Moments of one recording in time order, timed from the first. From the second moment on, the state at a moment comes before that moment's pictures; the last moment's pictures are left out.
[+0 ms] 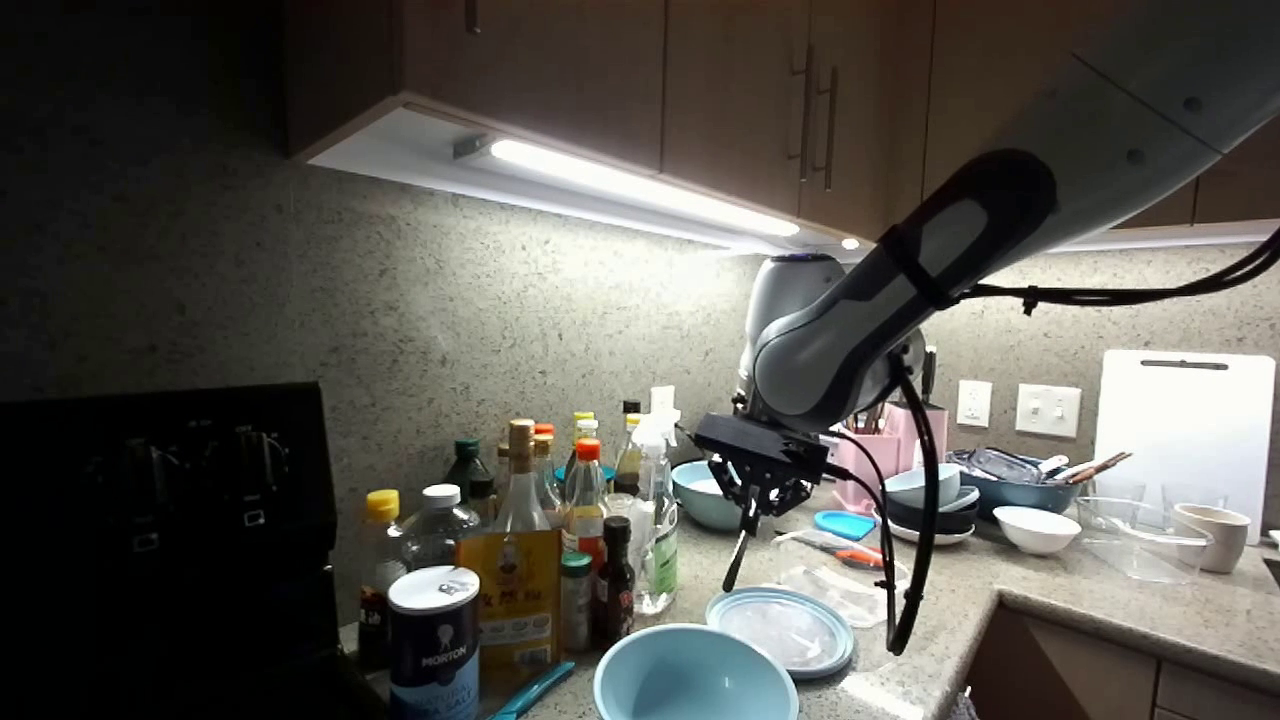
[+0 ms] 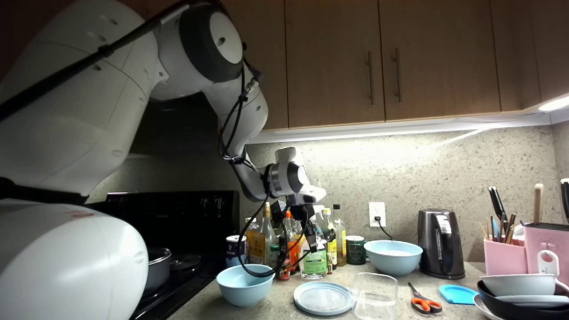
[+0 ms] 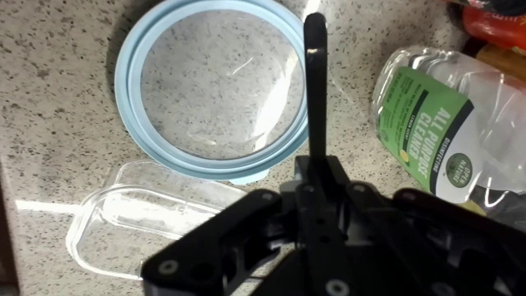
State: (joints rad) arm 0.25 0.33 -0.15 -1.96 -0.16 2.59 1.17
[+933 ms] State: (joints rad) arm 0.23 0.11 0.00 -2.13 -0.11 2.38 1.13
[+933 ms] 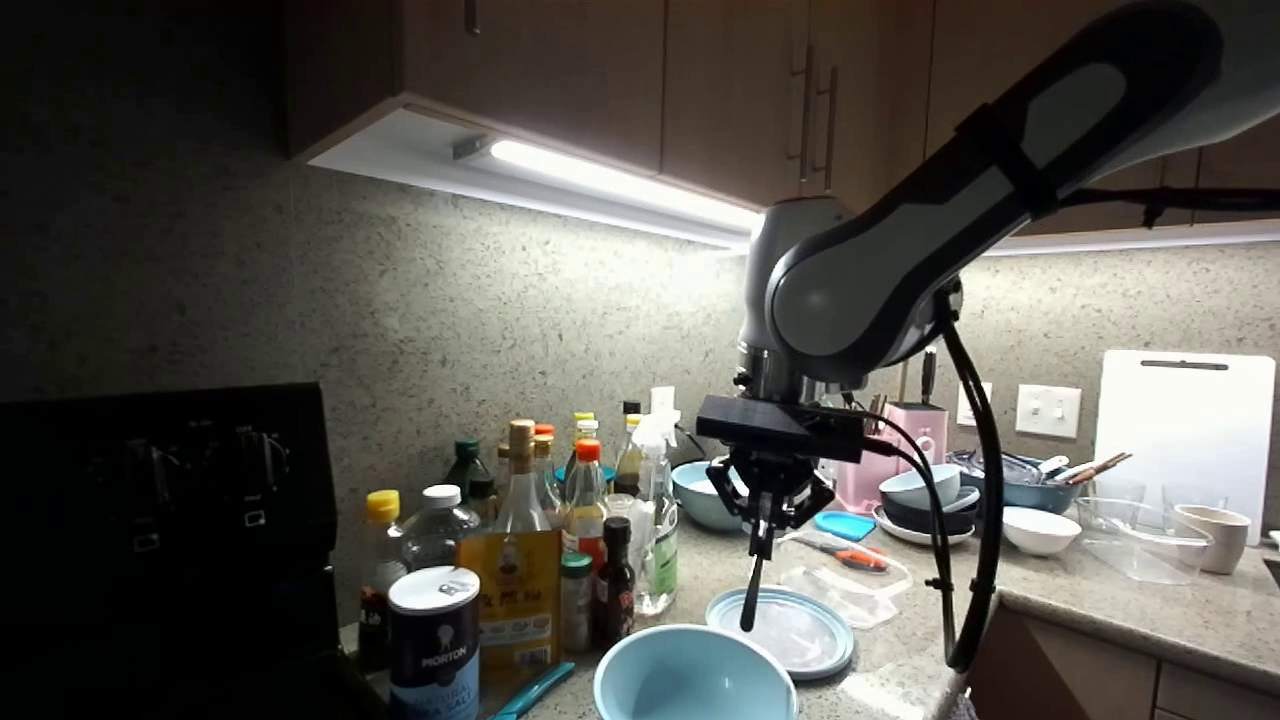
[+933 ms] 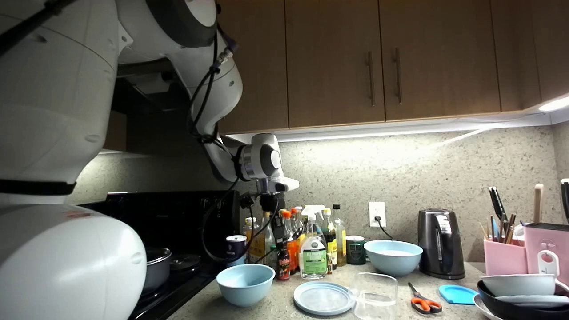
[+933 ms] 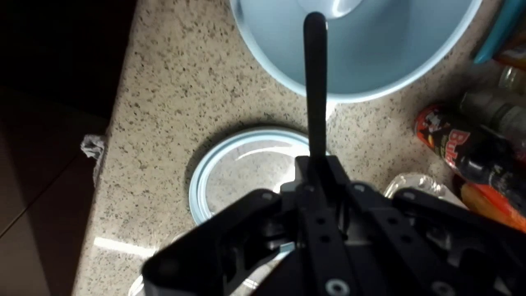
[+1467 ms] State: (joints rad) arm 0.21 0.14 0.09 -2.10 0.15 2.17 0.77
